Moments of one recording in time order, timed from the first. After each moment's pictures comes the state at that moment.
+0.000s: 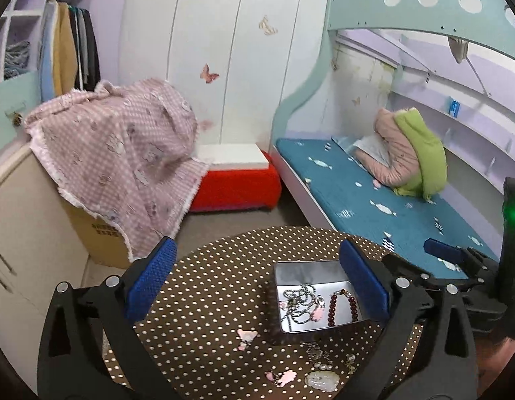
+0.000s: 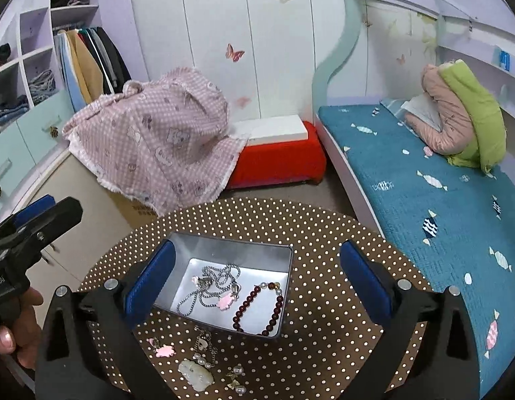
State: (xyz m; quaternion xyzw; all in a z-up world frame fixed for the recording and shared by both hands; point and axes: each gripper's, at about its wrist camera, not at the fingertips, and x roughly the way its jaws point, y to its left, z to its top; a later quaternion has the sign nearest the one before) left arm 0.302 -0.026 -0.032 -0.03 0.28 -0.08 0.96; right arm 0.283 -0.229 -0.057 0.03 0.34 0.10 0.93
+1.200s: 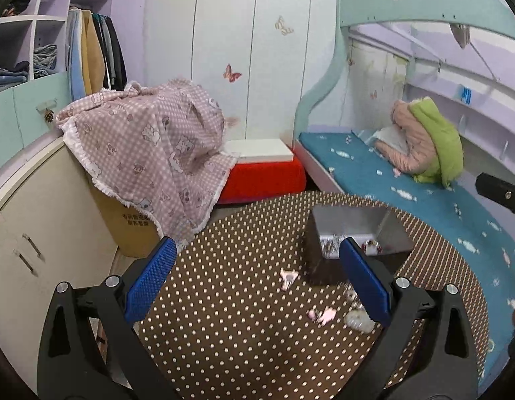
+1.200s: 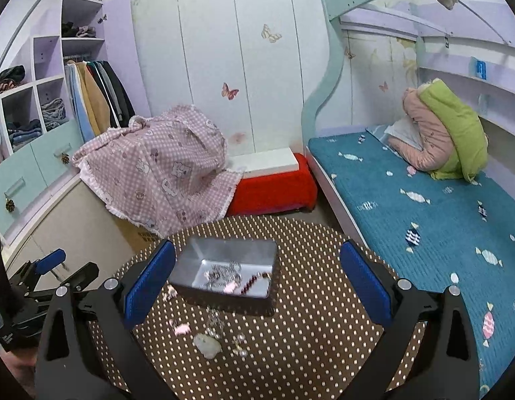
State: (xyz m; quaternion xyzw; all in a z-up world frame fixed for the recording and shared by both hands) left arm 0.226 0.007 -0.068 0.00 0.28 -0.04 0.96; right arm 0.198 -0.252 -0.030 0.05 0.28 0.08 0.96
